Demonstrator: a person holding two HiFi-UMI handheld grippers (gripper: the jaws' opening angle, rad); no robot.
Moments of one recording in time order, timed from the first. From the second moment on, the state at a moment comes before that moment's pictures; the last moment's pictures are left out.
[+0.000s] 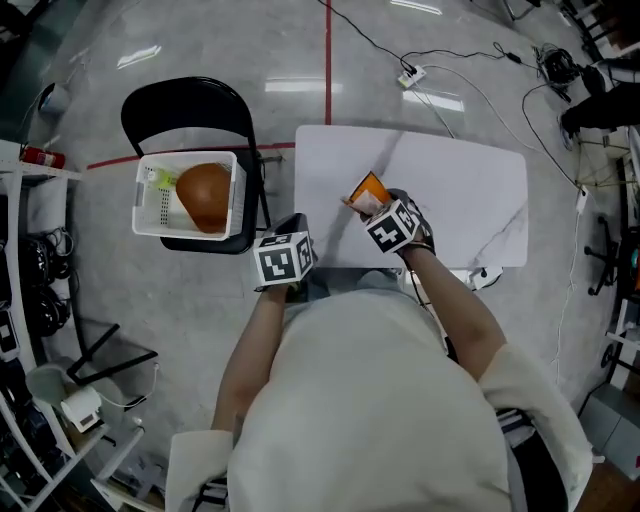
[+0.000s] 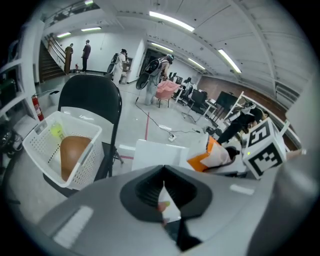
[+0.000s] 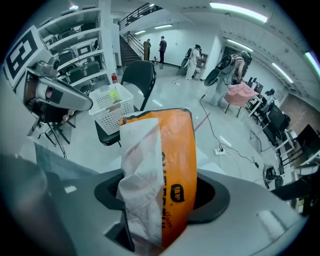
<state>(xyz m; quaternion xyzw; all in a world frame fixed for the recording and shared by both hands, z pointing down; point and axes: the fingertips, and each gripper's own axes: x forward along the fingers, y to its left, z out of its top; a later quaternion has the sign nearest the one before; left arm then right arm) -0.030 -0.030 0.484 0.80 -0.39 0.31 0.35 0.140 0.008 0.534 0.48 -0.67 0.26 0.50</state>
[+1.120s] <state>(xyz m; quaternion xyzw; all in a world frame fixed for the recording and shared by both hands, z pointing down) -0.259 -0.066 0.512 0.71 -0.50 0.27 0.42 -0.111 -0.094 0.546 0.34 -0.75 0.19 0.53</state>
